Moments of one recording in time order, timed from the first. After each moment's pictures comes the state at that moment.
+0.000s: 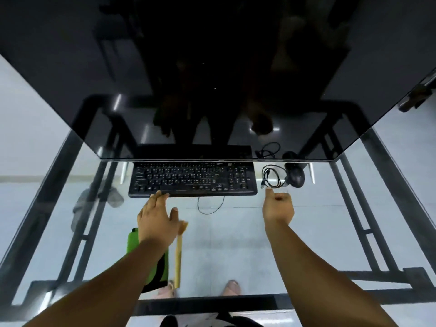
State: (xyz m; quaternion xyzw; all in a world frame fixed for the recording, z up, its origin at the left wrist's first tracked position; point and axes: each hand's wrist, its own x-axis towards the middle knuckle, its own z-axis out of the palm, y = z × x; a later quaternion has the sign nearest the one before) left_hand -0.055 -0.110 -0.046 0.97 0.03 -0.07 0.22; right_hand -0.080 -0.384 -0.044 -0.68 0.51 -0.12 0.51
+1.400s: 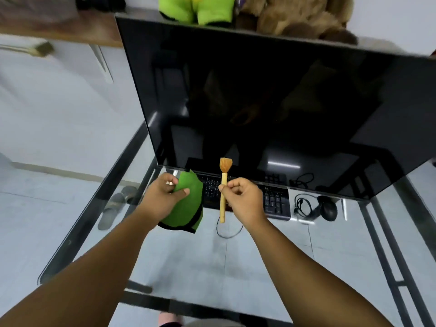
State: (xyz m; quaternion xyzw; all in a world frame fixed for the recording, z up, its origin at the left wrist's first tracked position) left_hand -0.034 -0.009 0.062 0.79 0.11 -0.08 0.60; right_hand -0.043 -0.222 0.046 -0.79 0.12 -0.03 0.60
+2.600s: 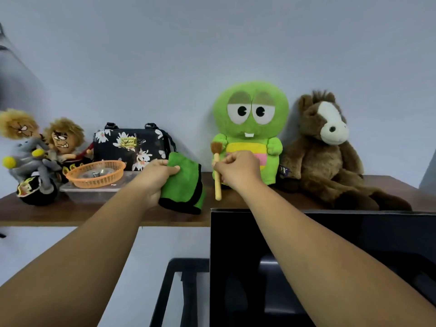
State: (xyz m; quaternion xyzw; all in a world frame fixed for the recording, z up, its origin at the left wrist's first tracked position) left_hand 0.253 0.150 0.360 0.68 -0.01 -0.03 0.74; right_hand 0.236 -0.037 0.365 -0.82 0.07 -0.27 0.50
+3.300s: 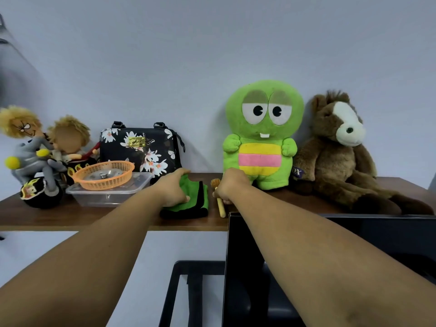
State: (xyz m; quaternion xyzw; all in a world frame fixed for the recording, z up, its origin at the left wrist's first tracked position) left_hand 0.294 0.170 0.336 0.95 -0.13 0.00 0.29; right_hand 0.291 0.000 0.334 -0.97 0.12 -0.11 0.20
